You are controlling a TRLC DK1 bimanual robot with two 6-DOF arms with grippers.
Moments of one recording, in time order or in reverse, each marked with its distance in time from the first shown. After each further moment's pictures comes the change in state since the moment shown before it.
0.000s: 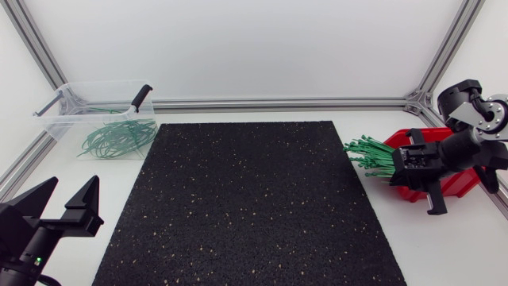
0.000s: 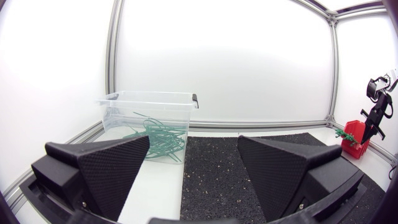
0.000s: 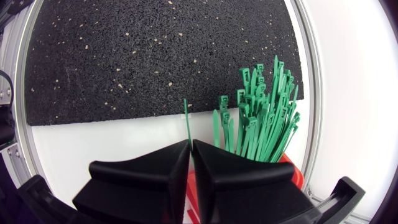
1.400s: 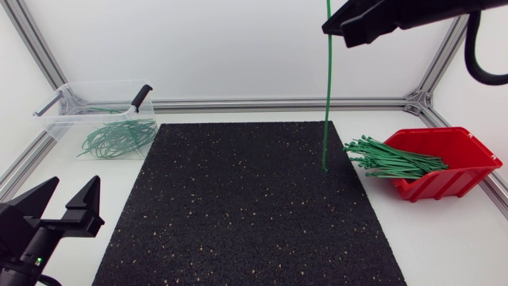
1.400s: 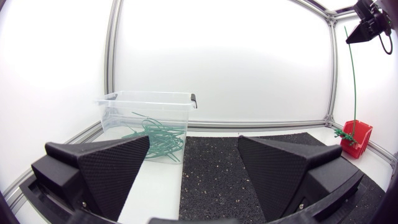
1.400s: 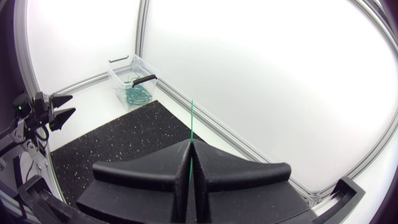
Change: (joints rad) left arm -0.008 0.000 0.000 0.000 0.000 0.000; right arm 0.654 -0.157 0.622 -0.023 0.034 1.351
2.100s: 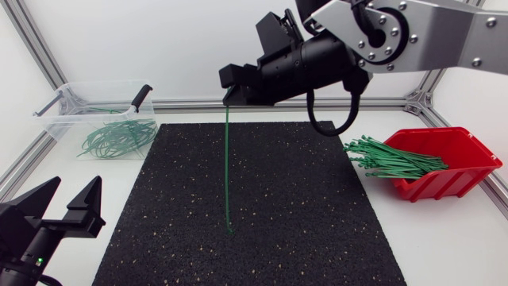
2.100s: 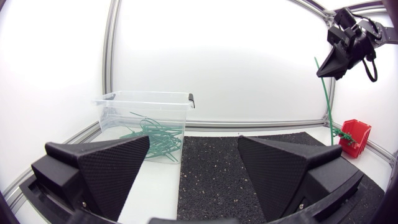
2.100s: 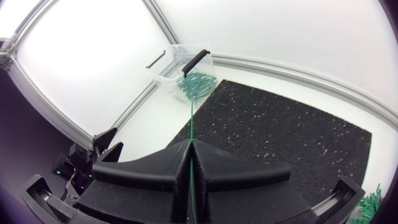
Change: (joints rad) left arm -0.011 0.000 0.000 -0.002 0.000 0.000; right arm 0.134 0.326 -0.122 0.340 -0.289 0.600
